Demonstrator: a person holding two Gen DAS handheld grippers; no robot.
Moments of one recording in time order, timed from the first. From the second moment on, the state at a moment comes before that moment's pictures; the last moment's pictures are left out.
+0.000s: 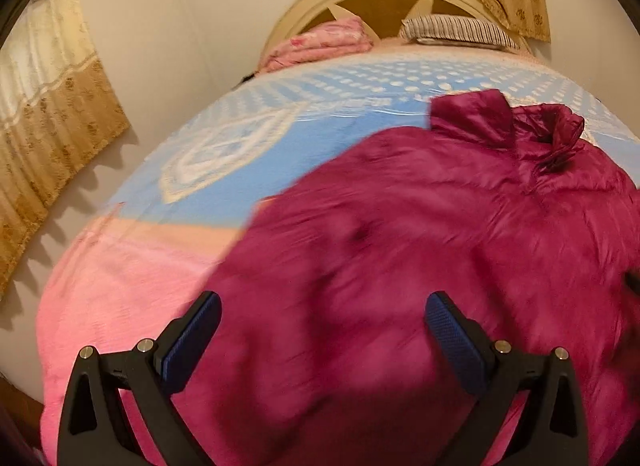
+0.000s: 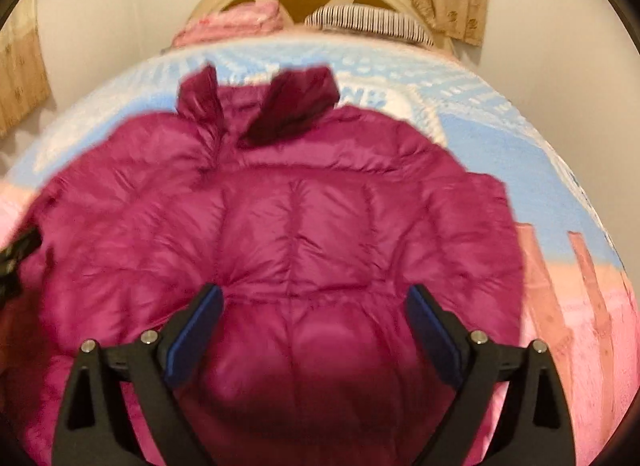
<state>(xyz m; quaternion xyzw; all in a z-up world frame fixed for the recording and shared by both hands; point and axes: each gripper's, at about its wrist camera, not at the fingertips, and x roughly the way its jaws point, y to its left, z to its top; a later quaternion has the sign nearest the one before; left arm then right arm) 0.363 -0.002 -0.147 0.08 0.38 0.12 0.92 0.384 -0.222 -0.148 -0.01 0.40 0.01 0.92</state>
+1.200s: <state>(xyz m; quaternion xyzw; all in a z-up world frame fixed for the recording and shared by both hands) 0.284 0.103 -0.046 0.09 0.30 0.14 0.94 0.279 -0.252 -0.110 0.00 0.33 -0.05 0.94</state>
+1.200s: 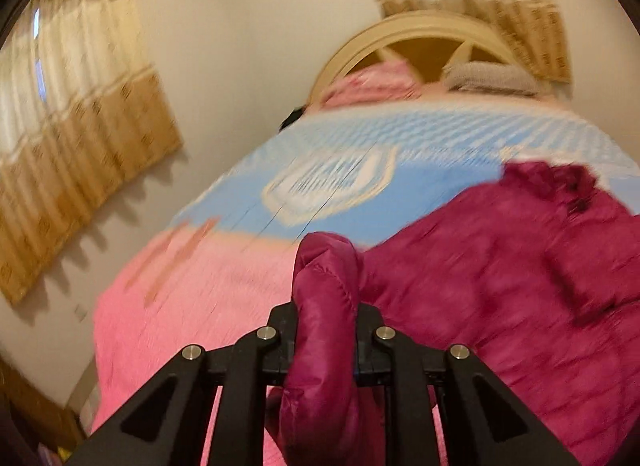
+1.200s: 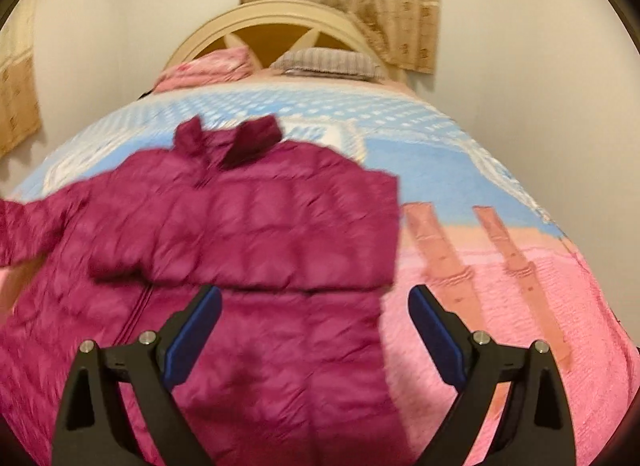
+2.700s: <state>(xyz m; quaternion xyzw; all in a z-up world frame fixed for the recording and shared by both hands) 0.385 -0.092 -0.084 0.17 0.29 0.07 0.94 0.302 -0.333 -0.099 0.09 0.34 -0.04 0.93</state>
